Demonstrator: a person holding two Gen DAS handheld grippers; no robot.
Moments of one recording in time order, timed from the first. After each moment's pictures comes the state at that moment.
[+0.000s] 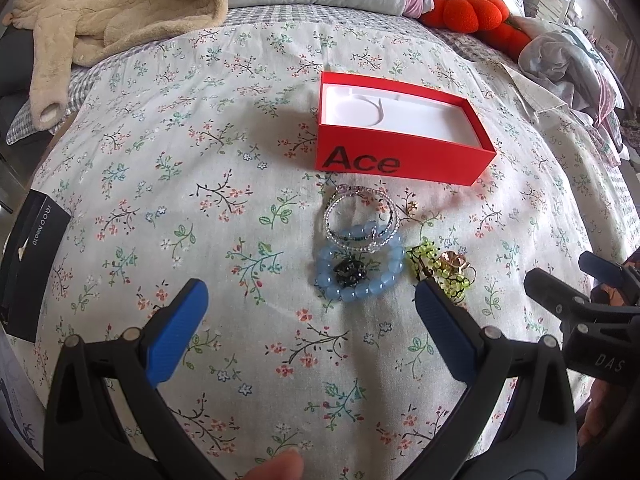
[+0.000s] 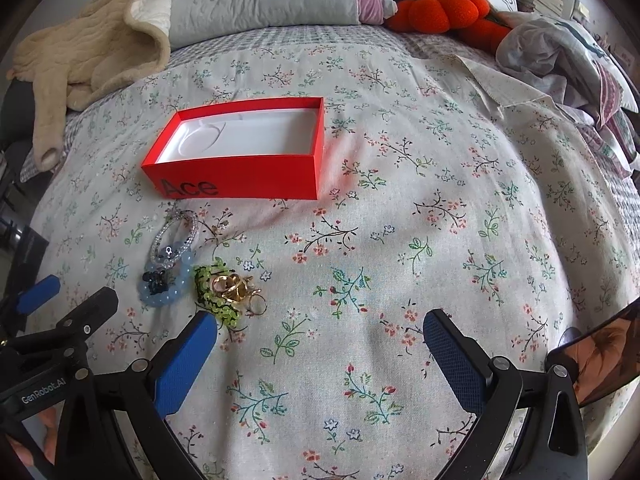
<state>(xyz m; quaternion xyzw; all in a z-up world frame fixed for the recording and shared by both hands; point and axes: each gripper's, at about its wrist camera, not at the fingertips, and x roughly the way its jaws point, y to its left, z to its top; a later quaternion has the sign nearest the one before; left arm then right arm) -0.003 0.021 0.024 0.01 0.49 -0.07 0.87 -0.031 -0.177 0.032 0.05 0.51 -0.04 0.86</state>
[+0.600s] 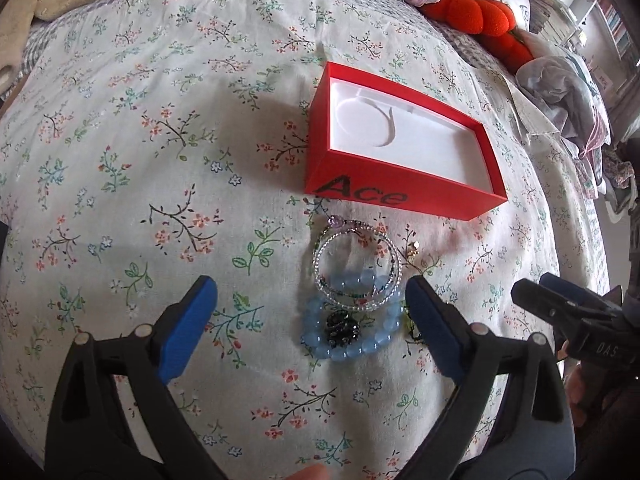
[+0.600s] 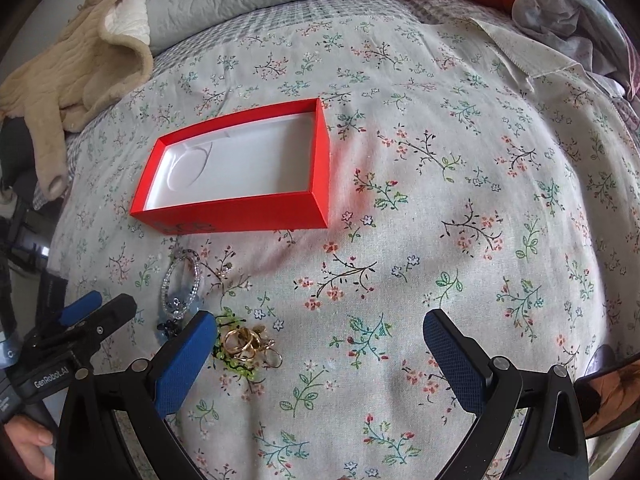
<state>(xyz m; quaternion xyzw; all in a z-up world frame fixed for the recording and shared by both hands) 0.070 0.040 -0.002 -0.07 0.55 -0.13 0.82 0.031 -0.198 0.015 0.11 0.57 -0.01 0.81</state>
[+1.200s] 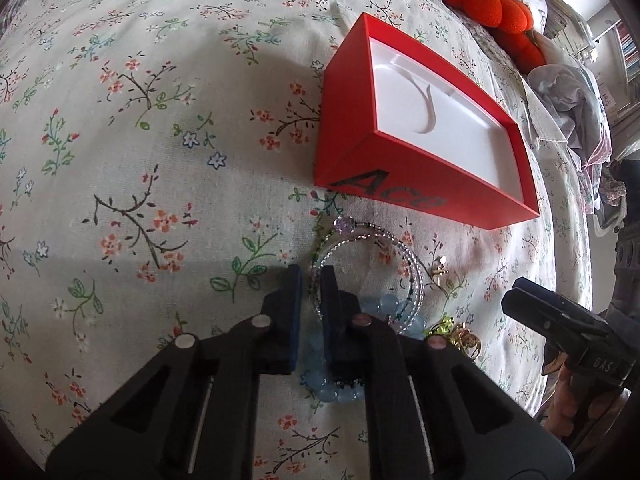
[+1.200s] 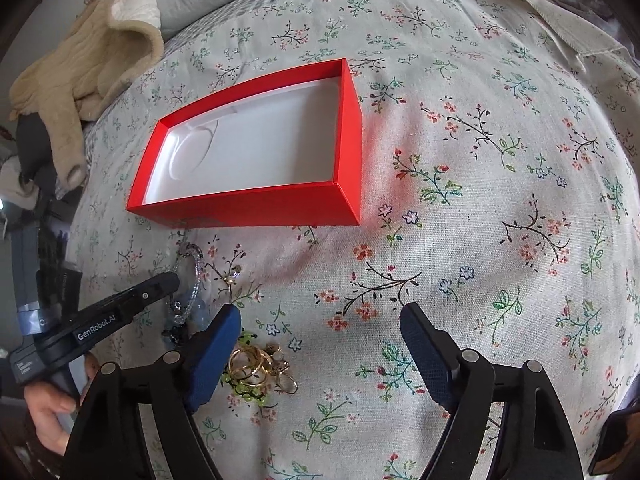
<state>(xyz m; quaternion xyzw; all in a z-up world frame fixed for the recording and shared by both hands) 0.098 0.038 -0.041 -0.11 0.59 -0.15 0.78 0.057 -0.197 -0.011 0.14 0.58 0.05 0.80</state>
